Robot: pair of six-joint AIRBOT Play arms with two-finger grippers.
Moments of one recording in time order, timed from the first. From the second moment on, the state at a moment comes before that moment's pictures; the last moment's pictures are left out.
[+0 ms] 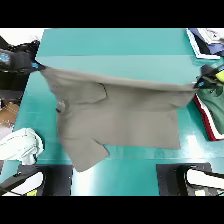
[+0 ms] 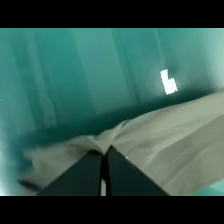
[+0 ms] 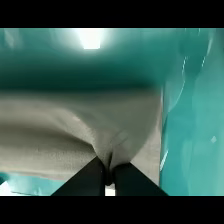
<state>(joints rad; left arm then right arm) 0.14 -1.15 1.49 0.97 -1.36 -1.31 -0.24 -1.37 1.61 -1.28 1.74 1.63</state>
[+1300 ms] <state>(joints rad) 0.14 -1.44 1.32 1.16 -1.29 -1.17 -0.08 -1.50 1.49 -1.45 1.40 1.56</state>
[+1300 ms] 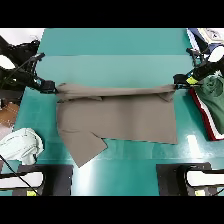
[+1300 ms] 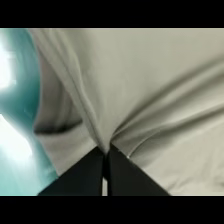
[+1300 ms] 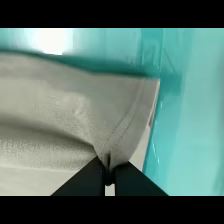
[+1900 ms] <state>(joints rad) 0.14 -1.41 1.28 1.25 -1.35 -1.28 -0.07 -1.49 1.39 -1.44 1.54 1.58</state>
